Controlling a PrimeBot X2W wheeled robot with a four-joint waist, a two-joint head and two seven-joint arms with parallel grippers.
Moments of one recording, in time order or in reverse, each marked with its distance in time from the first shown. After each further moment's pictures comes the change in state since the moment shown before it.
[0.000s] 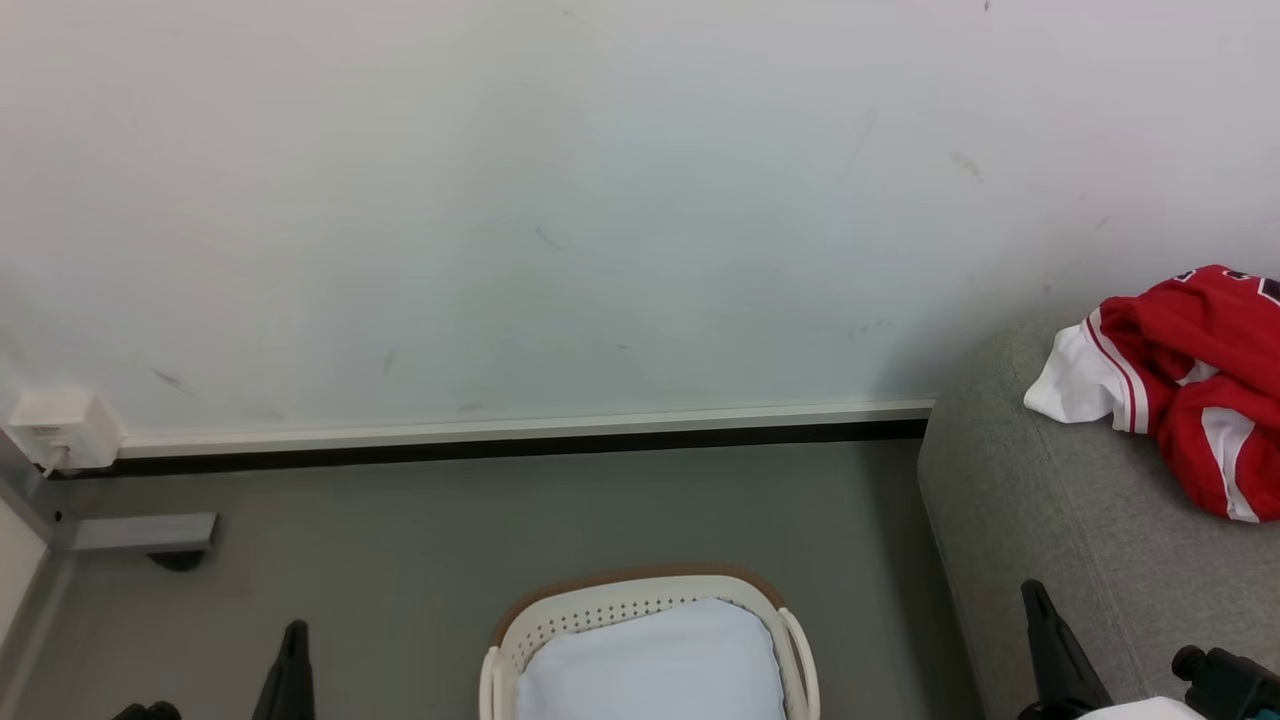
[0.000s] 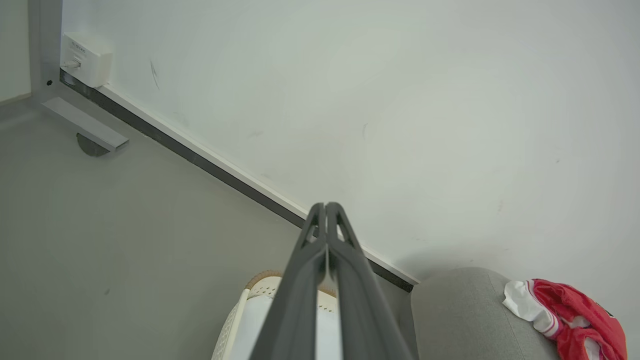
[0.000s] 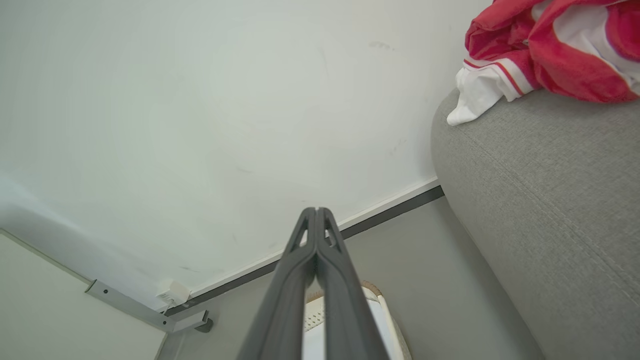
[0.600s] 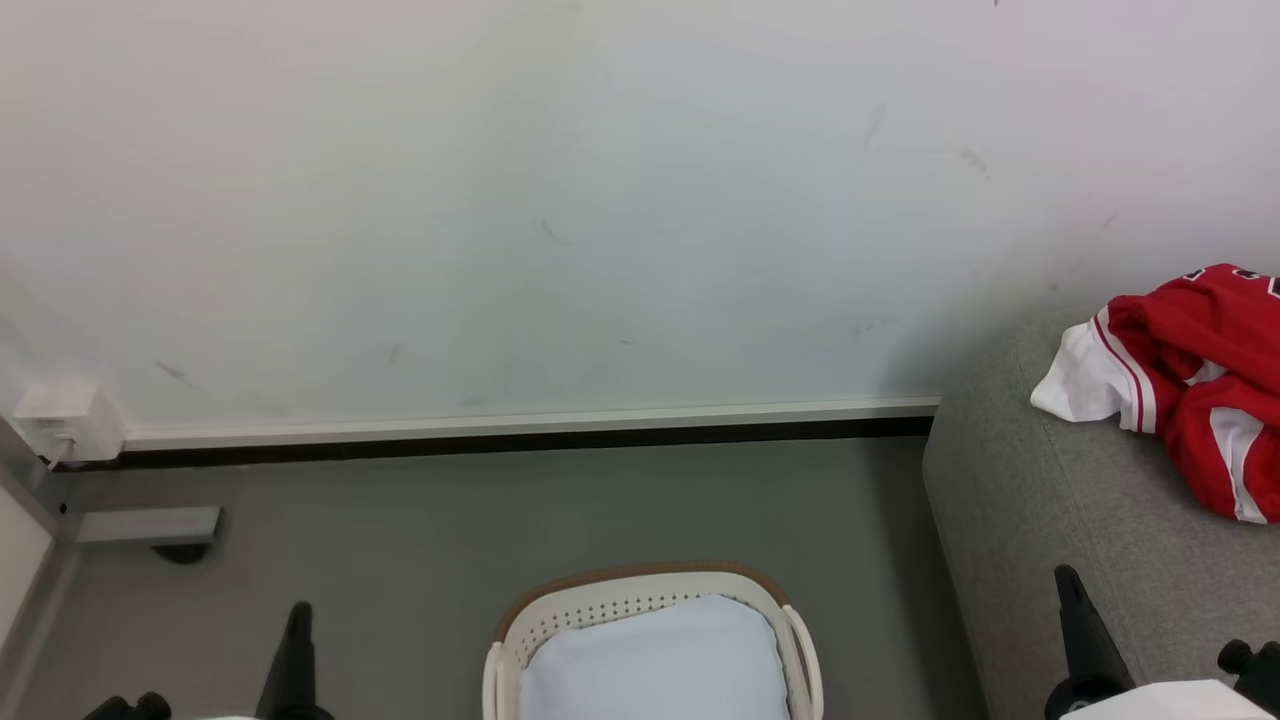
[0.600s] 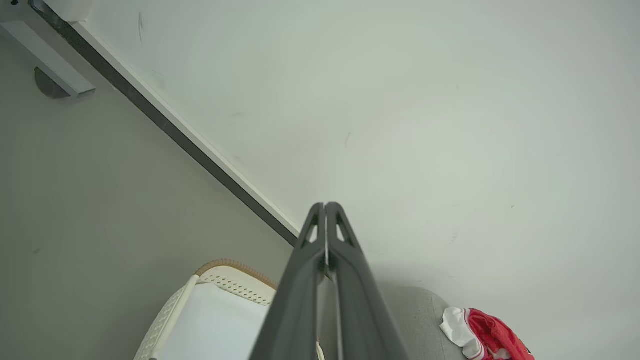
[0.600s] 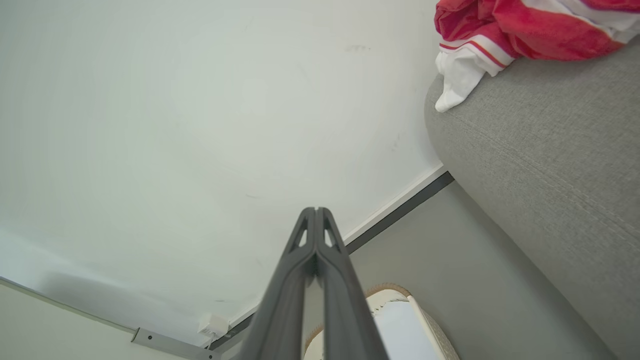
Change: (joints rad) left arm -0.028 -0.004 0.004 -0.010 -0.239 -0.003 0.062; right arm -0.014 0.006 -0.063 -0.017 0.209 0.000 0.058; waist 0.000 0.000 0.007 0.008
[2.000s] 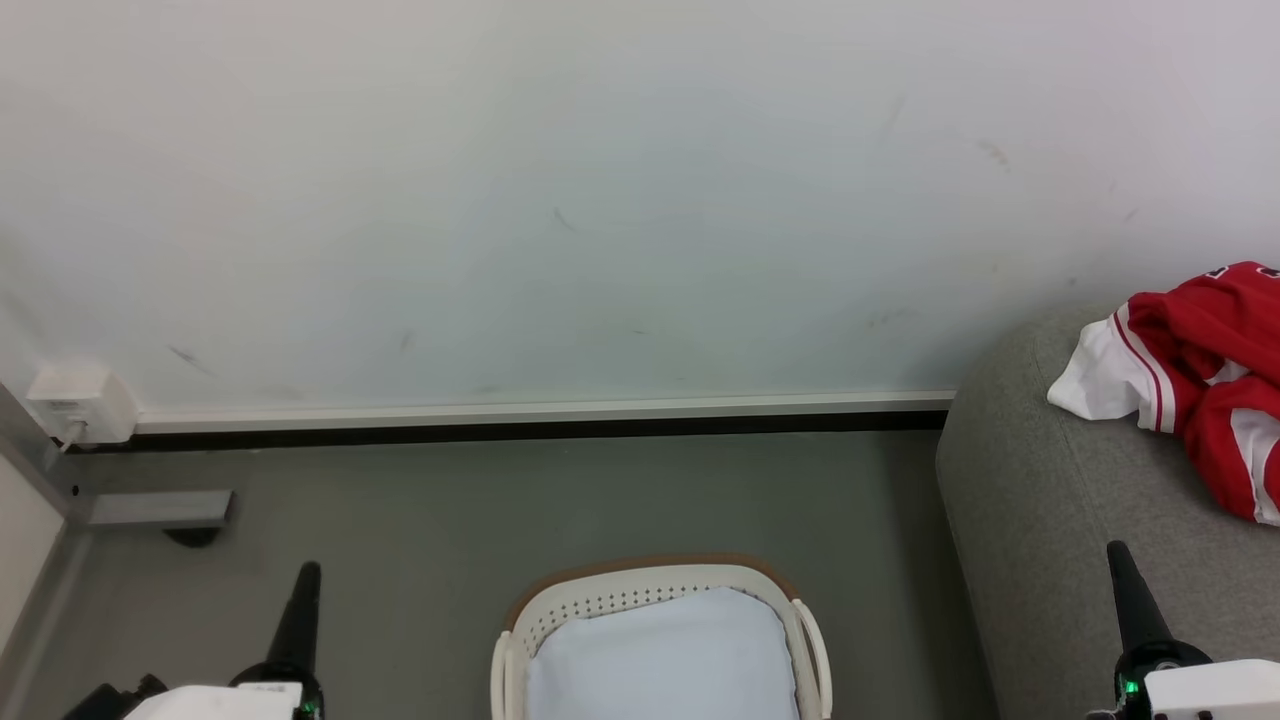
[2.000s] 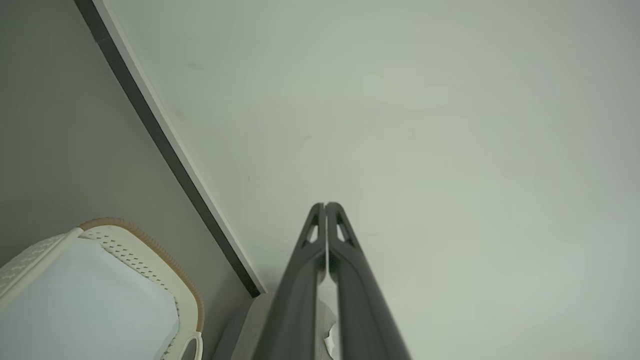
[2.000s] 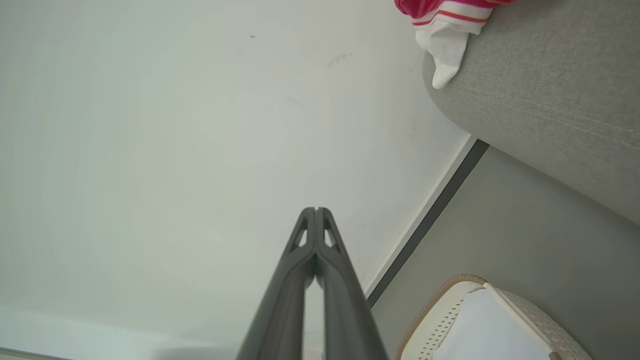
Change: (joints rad) left arm -0.052 -0.007 0.014 -0.019 -0.425 -0.006 0.113; right arm -0.020 0.012 -0.114 -0.034 0.363 0.000 0.105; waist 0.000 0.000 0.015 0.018
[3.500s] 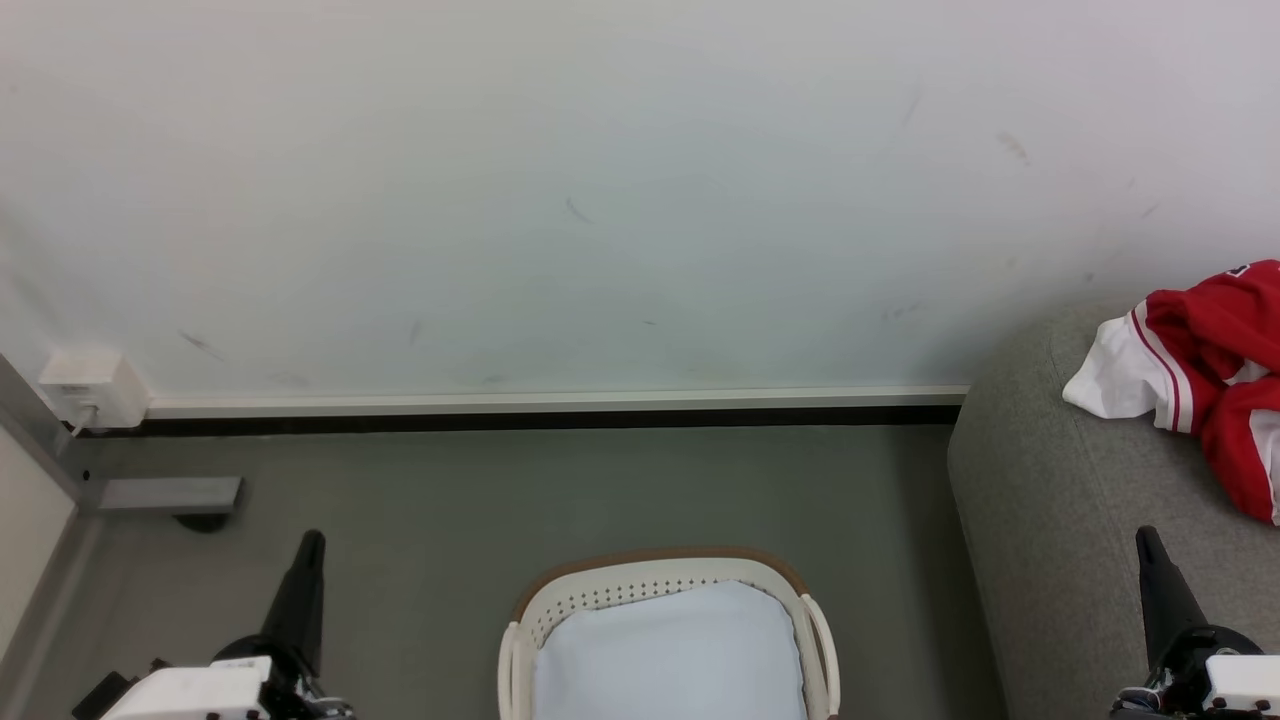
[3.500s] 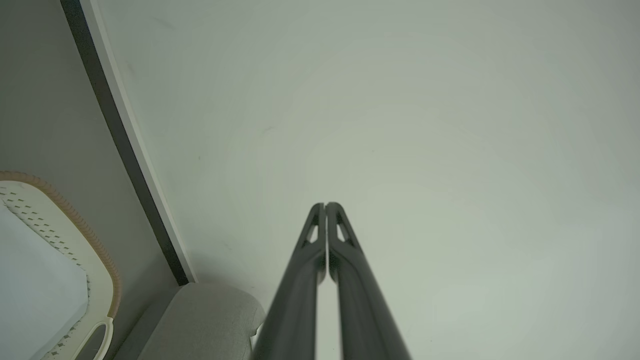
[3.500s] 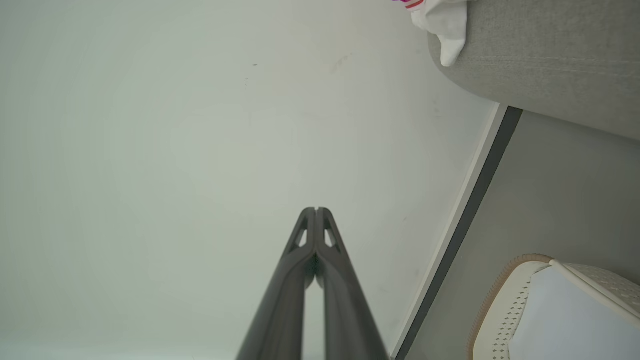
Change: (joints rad) left arm -0.037 -0.004 0.008 -0.010 -0.267 -0.007 0.071; right arm -0.013 0.014 -0.076 -0.020 0.238 0.000 0.069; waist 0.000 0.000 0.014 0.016
